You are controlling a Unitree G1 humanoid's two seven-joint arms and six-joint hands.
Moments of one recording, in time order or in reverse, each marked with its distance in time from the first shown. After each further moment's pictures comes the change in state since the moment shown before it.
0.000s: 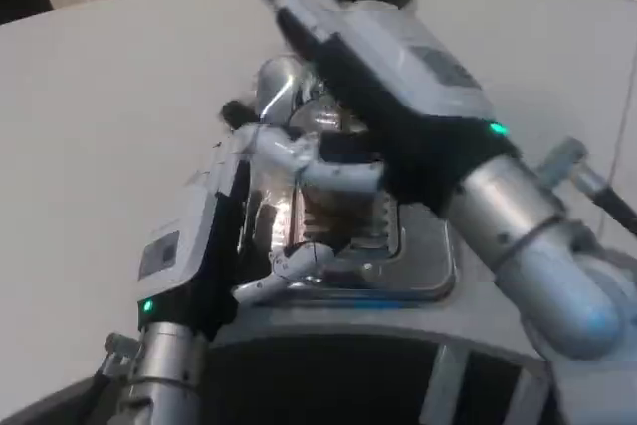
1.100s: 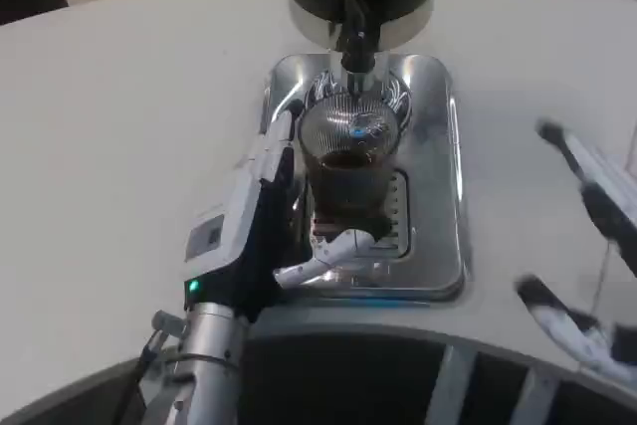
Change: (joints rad) left arm -0.134 -0.058 -0.052 0.195 -0.010 -0.072 0.055; right arm 0.873 -0.278 -0.501 -0.287 0.237 -0.315 -0.090
